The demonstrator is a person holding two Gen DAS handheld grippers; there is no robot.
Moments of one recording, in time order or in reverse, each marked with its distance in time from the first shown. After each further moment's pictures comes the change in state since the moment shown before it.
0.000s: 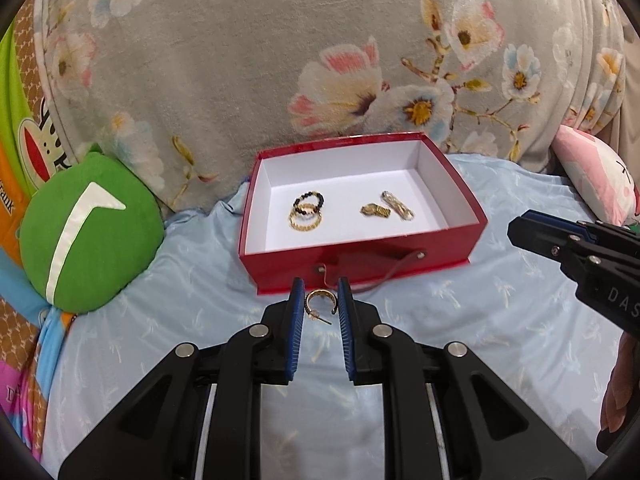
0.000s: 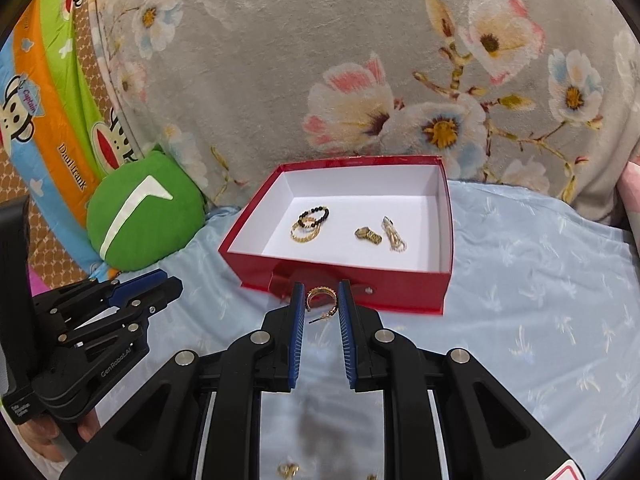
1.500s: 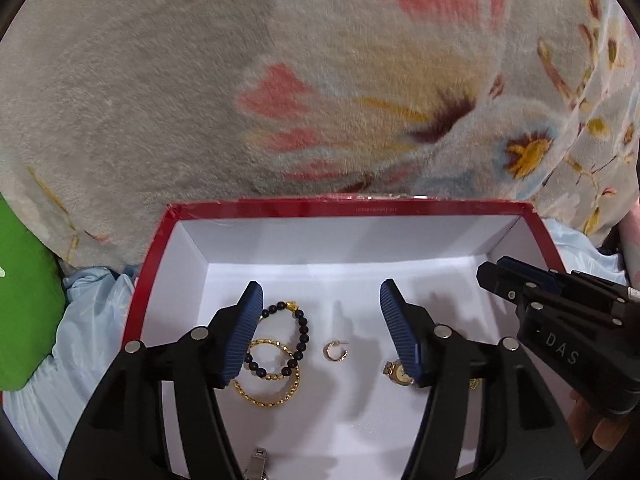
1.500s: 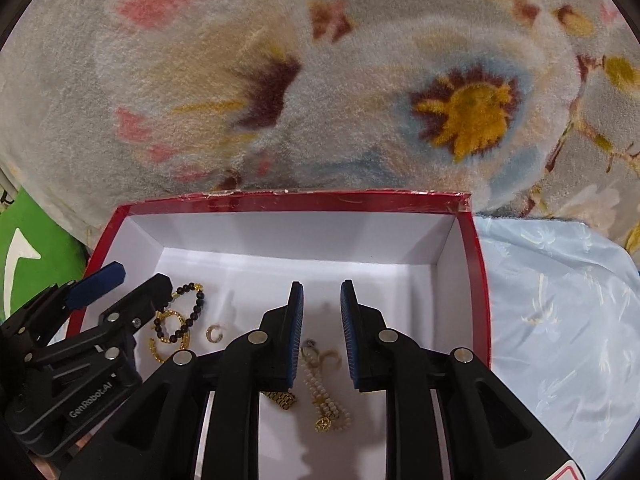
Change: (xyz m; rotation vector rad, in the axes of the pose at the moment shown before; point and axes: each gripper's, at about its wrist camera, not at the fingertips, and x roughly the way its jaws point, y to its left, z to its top) left arm 0.260 0.012 0.140 -0.123 0.073 -0.057; right arm 0.258 -0.092 0.123 0.070 0.174 -0.133
